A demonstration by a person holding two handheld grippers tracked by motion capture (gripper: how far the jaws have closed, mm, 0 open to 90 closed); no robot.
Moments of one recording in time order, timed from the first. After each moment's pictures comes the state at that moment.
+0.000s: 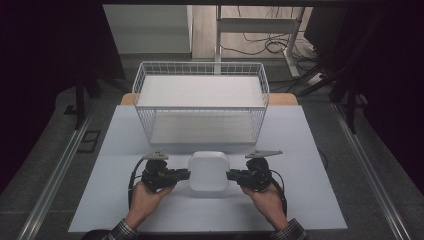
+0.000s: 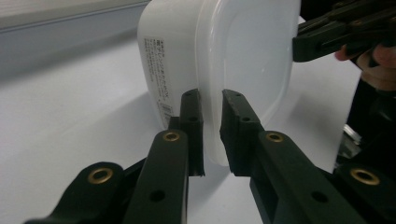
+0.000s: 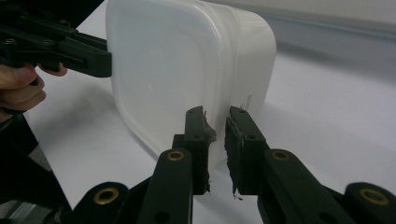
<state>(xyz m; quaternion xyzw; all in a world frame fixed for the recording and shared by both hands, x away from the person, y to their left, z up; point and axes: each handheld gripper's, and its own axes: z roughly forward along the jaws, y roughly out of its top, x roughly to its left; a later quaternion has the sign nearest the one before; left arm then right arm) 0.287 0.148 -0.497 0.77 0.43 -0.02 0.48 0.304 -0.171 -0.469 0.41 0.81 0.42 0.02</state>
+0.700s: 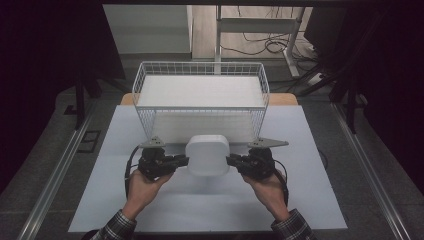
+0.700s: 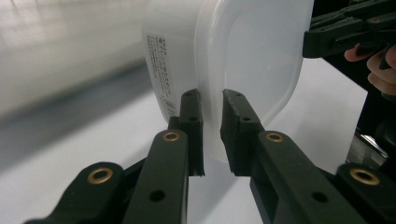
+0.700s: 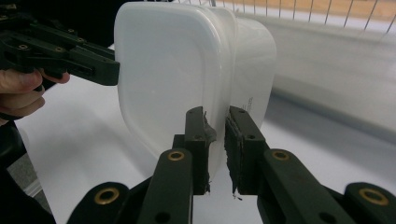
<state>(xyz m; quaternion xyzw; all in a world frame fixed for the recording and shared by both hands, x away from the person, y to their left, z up) 0.296 0.150 -0.443 0.77 0.41 0.05 0.49 0.310 -0.167 -0.425 0.37 0.80 0.47 0.08</state>
